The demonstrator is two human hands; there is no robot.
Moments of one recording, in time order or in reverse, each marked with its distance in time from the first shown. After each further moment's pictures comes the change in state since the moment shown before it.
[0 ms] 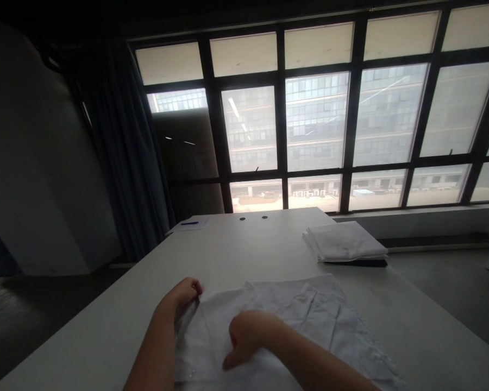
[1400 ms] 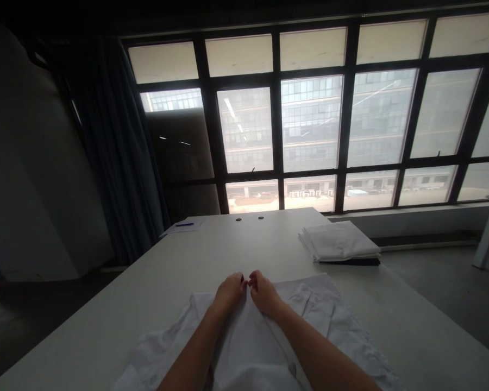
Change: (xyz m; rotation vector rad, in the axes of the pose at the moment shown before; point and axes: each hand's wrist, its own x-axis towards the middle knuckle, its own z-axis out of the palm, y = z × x) left_hand -0.024 0.143 0.106 0.344 0.221 0.378; right_hand 0.037 0.106 0.031 0.503 0.755 0.228
